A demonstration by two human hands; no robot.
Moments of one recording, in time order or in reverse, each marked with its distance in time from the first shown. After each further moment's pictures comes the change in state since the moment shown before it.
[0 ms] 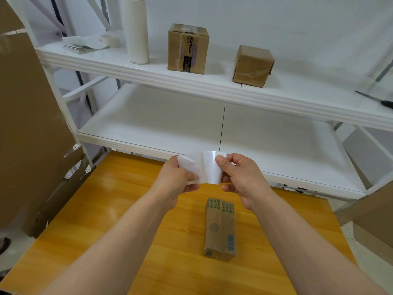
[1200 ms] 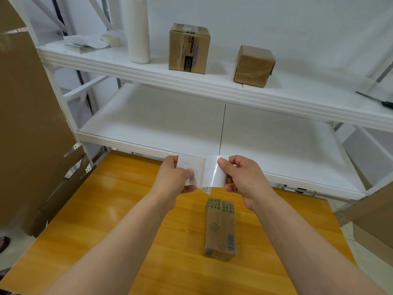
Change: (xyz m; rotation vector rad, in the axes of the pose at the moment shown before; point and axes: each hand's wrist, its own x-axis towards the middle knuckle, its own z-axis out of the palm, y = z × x) left_hand -0.002 0.000 -0.001 0.059 0.132 0.002; right_hand 0.003 0.005 -0.003 -0.042 0.036 0.004
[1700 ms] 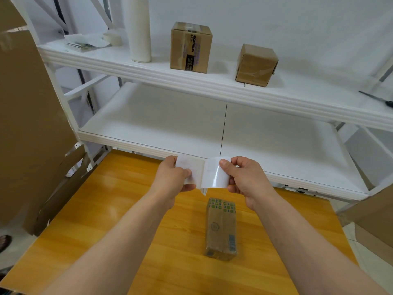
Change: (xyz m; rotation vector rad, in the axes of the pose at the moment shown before) left_hand 0.006 -0.002 -0.005 0.012 0.006 0.001; right_hand 0.005 0.003 0.000 -0.011 0.031 0.029
